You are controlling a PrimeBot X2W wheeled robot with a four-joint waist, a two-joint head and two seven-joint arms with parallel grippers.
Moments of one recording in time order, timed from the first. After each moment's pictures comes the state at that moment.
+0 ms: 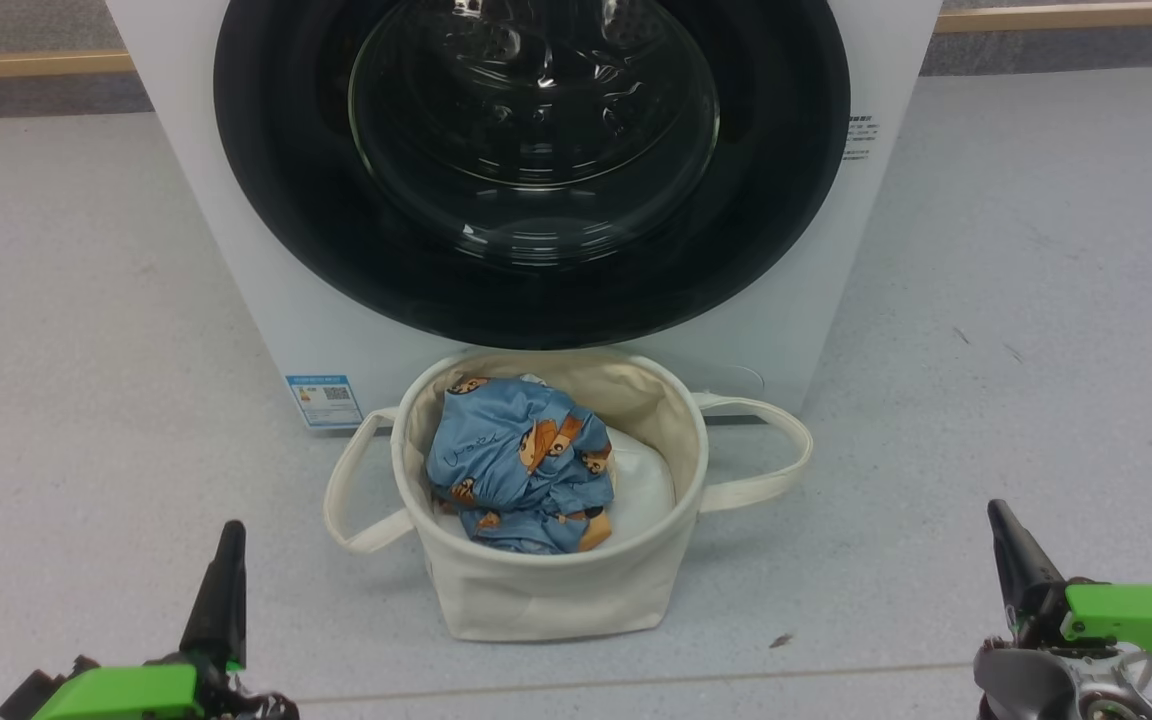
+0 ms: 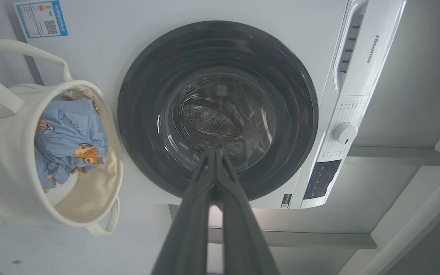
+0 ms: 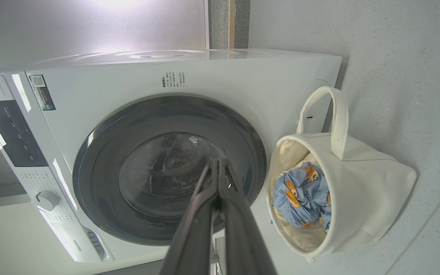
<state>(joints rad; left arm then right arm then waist) -0.05 0.04 0.08 0.23 -1.61 -0.08 0.10 -0.08 -0.25 0.16 0.24 1.85 0.13 -0.12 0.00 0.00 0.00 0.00</state>
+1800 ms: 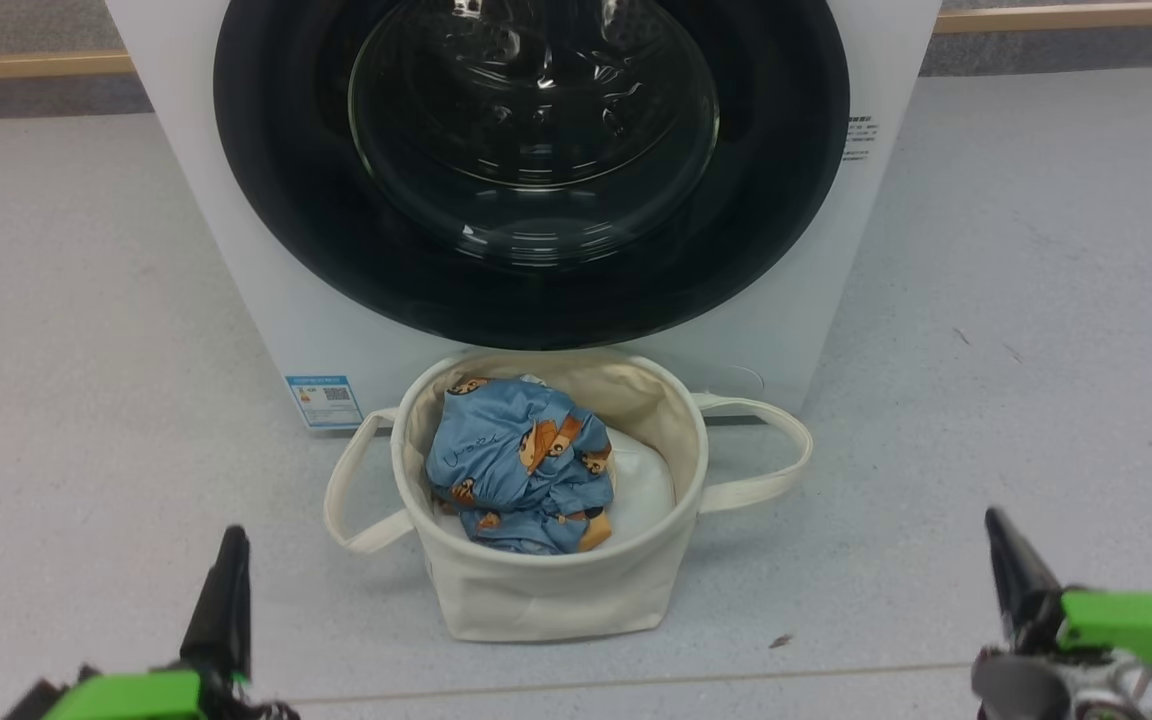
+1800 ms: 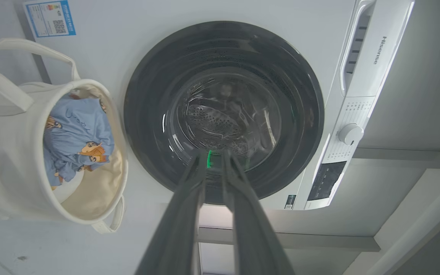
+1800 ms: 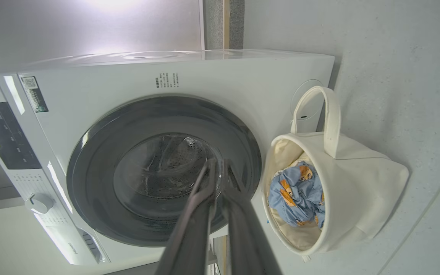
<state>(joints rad) -0.05 0.04 0.08 0.24 -1.61 -0.08 0.10 -0.08 -0.25 0.16 0.25 1.85 0.13 -0.12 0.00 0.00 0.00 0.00</state>
